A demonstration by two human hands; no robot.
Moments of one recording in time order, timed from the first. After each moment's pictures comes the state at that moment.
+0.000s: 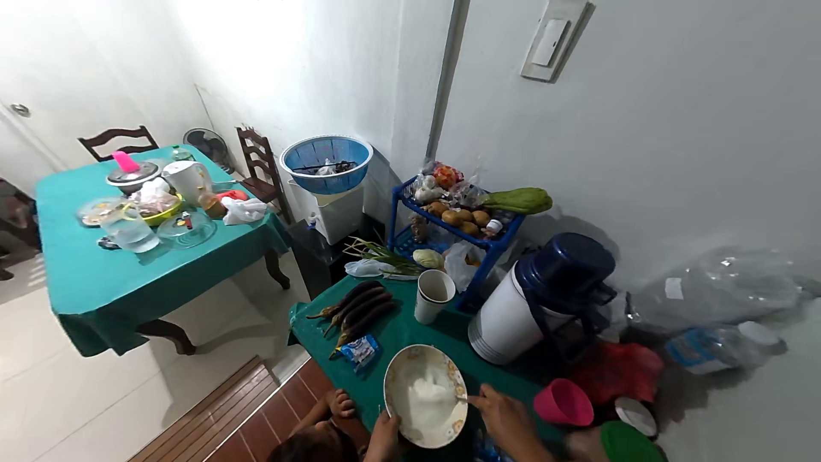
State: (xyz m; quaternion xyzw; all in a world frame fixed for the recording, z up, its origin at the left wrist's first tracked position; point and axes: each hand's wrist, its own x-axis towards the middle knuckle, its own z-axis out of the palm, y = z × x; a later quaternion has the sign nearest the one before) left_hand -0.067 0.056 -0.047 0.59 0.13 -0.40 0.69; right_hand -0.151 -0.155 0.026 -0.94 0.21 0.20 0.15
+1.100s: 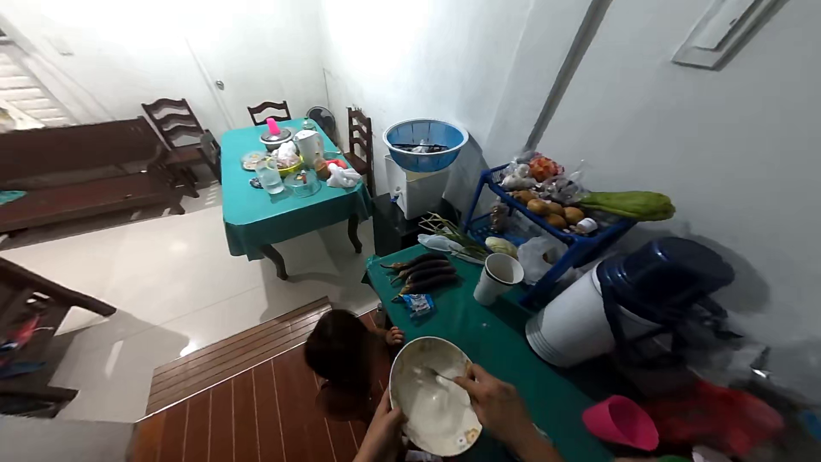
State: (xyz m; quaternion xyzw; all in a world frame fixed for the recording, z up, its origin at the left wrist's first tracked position) left_hand -0.172 0.151 -0.002 0.52 0.15 -0.27 0.80; right_hand -0.169 -0.078 0.033 -0.97 -0.12 -0.06 0.21
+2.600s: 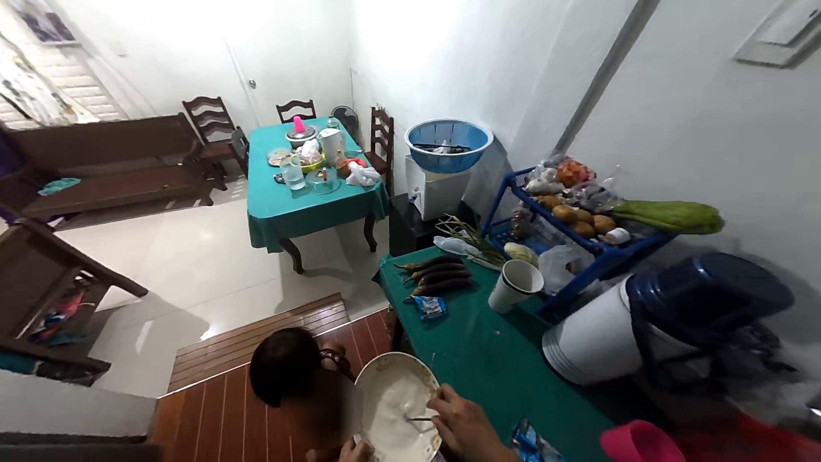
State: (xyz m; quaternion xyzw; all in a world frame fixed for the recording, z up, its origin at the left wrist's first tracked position) left_hand -0.223 0.187 -0.025 0.52 0.27 -0.11 0.80; right_hand -0.164 -0.038 0.022 -0.93 -0.18 0.18 0.28
